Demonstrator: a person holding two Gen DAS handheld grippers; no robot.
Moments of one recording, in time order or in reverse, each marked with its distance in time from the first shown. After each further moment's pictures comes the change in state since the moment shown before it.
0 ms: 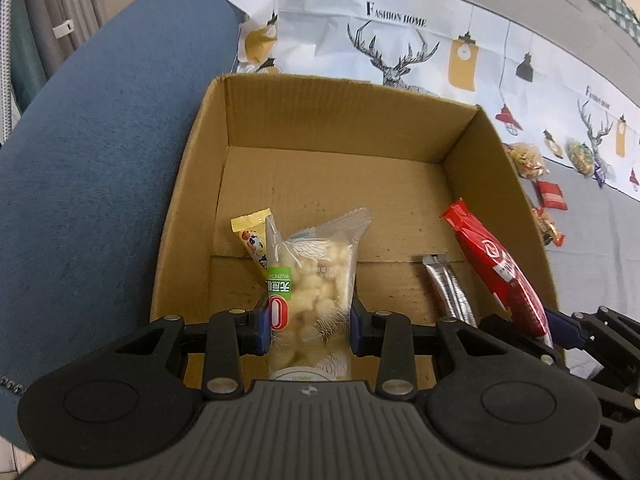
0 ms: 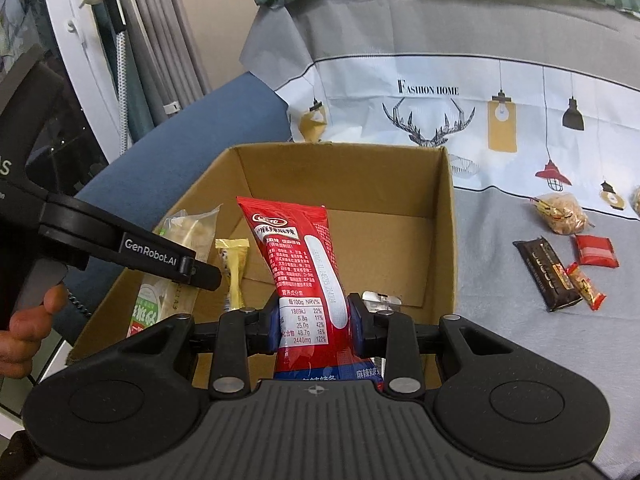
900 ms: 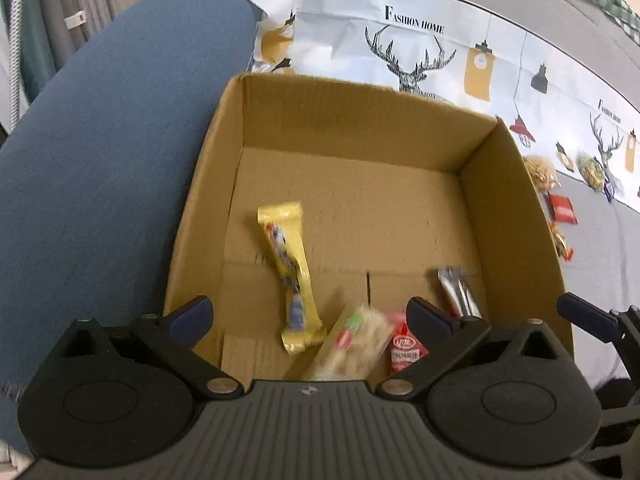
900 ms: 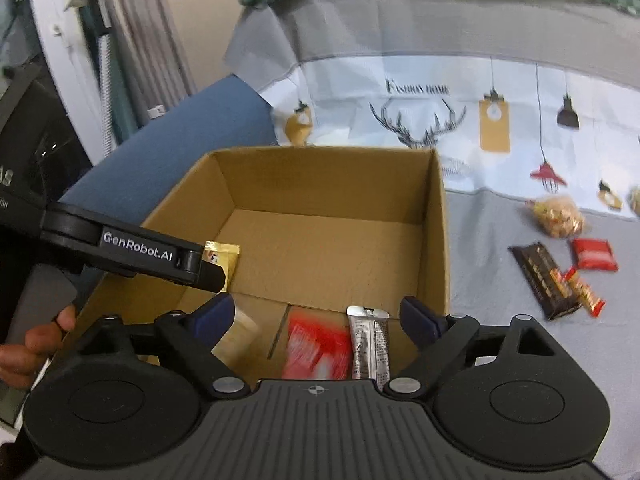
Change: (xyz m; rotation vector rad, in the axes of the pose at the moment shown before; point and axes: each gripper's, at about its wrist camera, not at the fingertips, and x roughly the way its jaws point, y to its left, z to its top) left arm 0.003 0.012 -0.003 -0.038 -0.008 0.011; right arm 0.006 -0.003 0.002 -0.008 -0.010 -0.023
